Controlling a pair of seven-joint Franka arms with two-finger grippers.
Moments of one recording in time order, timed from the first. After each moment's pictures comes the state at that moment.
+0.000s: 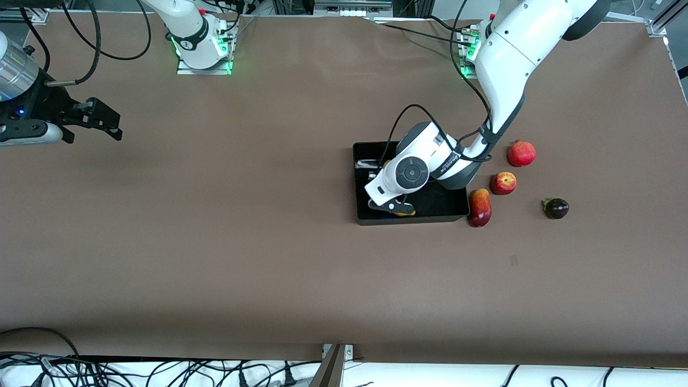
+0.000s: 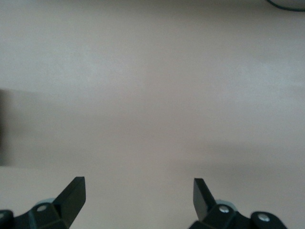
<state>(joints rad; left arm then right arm) -0.21 0.78 -0.45 -1.63 0.09 2.12 -0.53 0.13 0.01 -0.04 -1.61 0.01 1.66 0.02</state>
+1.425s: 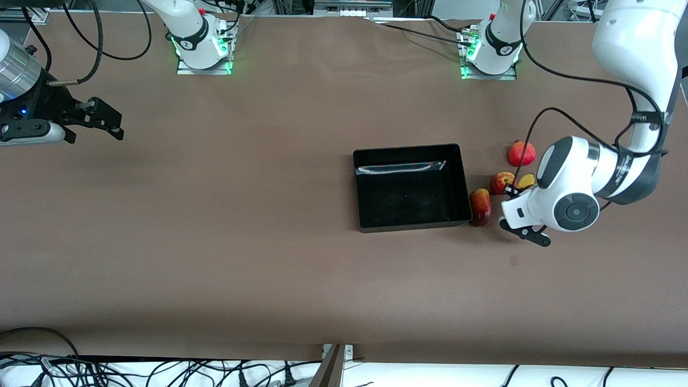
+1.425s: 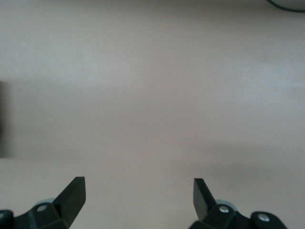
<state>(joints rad) 0.24 0.62 -0.43 -1.58 0.38 1.70 0.18 0.13 0.01 -0.04 -1.61 0.01 1.66 0.02</state>
